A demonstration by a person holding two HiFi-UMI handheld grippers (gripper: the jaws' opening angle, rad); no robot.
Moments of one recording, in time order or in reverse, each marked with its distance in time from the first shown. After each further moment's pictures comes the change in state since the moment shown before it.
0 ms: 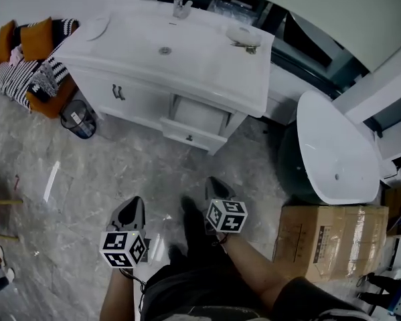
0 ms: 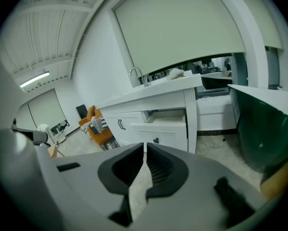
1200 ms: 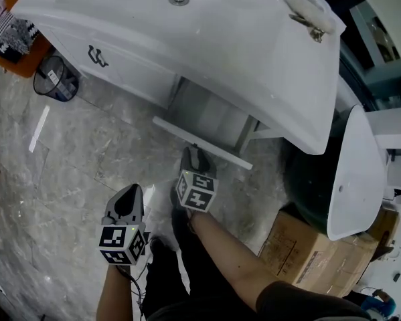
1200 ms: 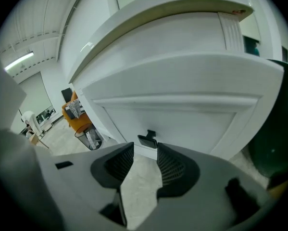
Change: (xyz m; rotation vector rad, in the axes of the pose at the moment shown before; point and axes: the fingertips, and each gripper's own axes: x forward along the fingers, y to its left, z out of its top) left arm 0.226 0.068 -0.056 -0.119 0.159 0.076; right arm 0.286 -0.048 -0.043 -0.044 0.149 -0.122
